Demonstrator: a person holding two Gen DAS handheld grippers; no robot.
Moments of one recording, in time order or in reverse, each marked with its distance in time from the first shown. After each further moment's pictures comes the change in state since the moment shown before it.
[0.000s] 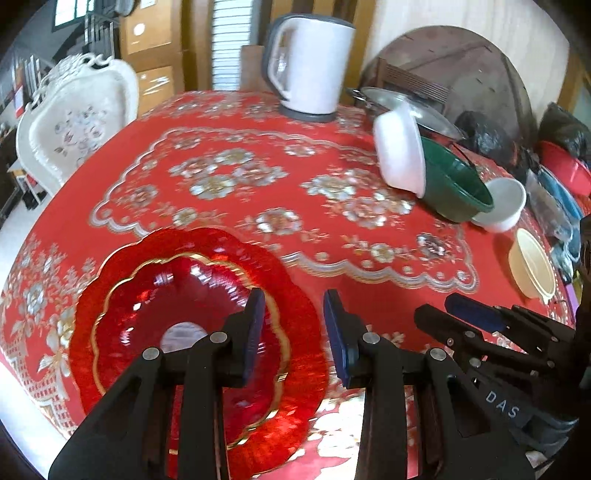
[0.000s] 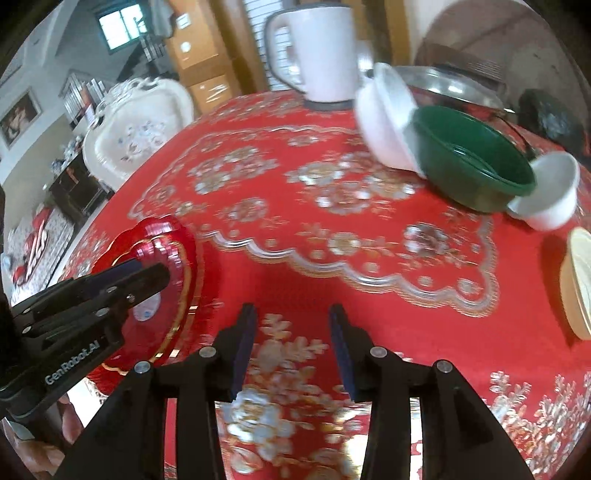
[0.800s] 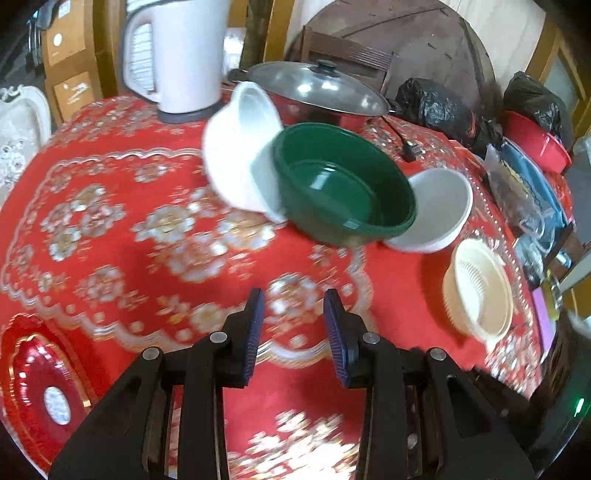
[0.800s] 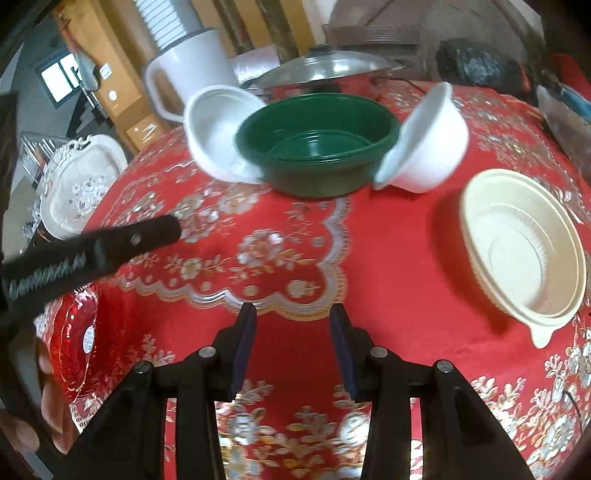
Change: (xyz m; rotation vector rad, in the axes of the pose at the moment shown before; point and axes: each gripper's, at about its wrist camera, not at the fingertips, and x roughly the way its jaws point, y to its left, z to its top) left arm 0.066 -0.156 0.081 0.068 0.126 -0.153; right arm -0.029 -0.140 -0.005 0.214 -0.025 -0.064
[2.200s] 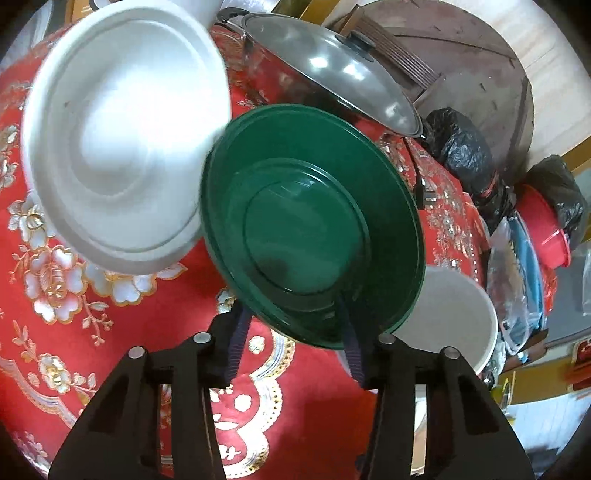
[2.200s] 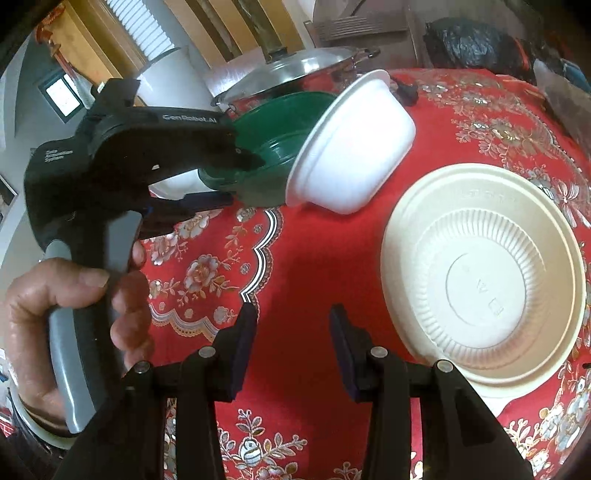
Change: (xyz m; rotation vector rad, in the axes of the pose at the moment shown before) left arm 0.105 -0.026 0.067 -0.333 0.092 -0.143; right arm -0.002 -0.077 0.022 0.034 0.012 0.101
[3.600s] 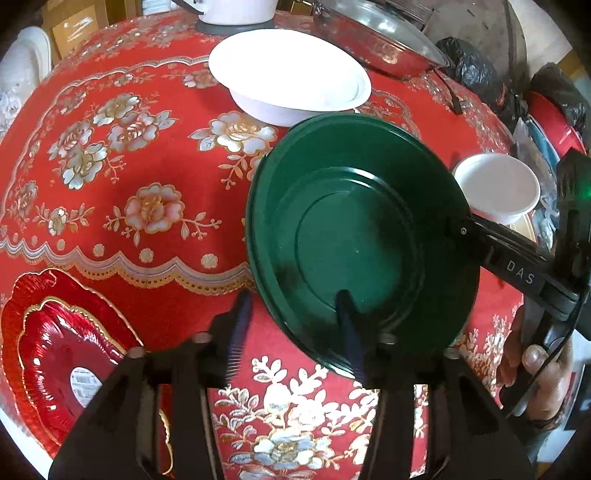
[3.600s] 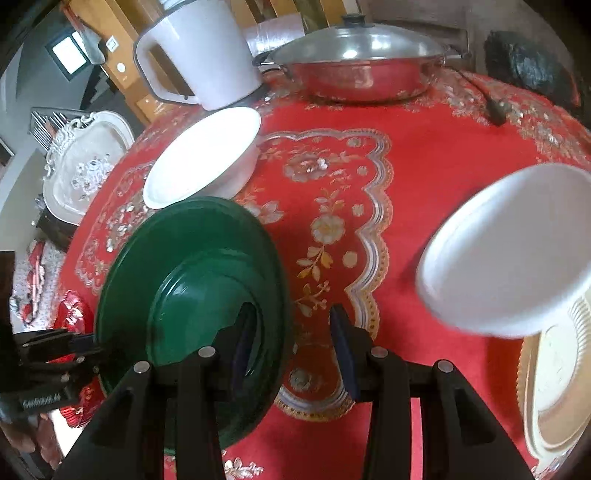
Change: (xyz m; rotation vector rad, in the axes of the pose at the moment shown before) left arm -0.108 0.142 -0.056 0.262 0.169 0.173; right arm 0.071 0.081 0.045 -0.120 0.121 -0.043
